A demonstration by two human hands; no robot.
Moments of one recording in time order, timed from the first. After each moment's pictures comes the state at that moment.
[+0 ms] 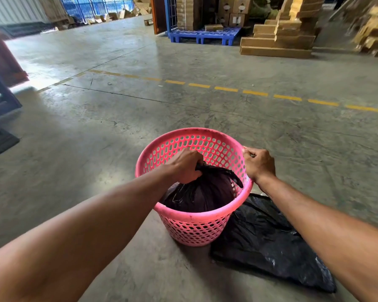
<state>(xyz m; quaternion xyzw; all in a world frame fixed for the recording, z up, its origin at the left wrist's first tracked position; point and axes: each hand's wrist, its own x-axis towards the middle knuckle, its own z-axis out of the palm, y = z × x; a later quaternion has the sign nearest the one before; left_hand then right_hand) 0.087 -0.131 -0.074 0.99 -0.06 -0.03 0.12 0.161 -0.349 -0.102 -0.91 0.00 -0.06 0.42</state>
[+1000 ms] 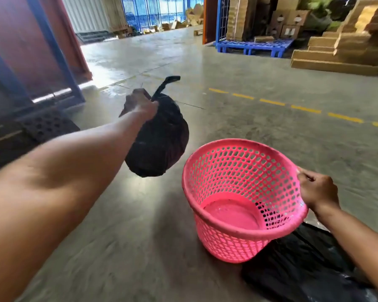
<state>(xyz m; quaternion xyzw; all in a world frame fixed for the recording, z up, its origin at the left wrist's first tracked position) 0.077 0.105 0.033 0.82 0.42 0.27 0.27 0.160 -0.353 -0.105 -0.90 0.02 -0.05 0.44</state>
